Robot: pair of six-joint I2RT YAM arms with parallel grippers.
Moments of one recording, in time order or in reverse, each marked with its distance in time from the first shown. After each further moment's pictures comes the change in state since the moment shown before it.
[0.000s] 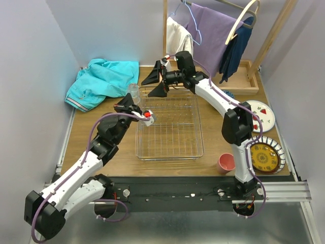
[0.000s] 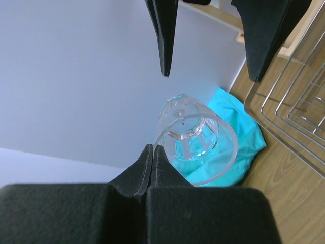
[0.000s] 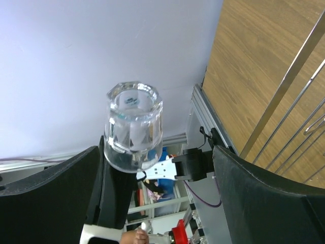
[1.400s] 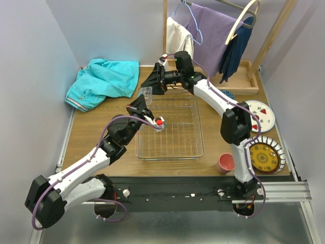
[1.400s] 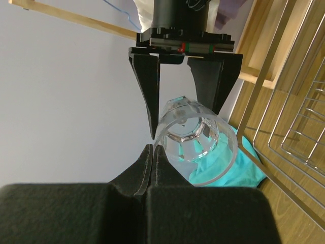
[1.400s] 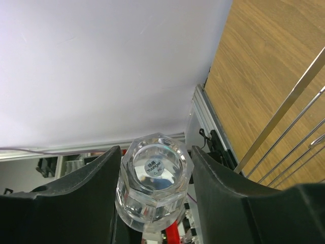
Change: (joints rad) left arm -0.143 0.118 -0.034 0.191 -0.003 0.128; right arm 0.012 0.015 0.003 0.069 -0.024 0.010
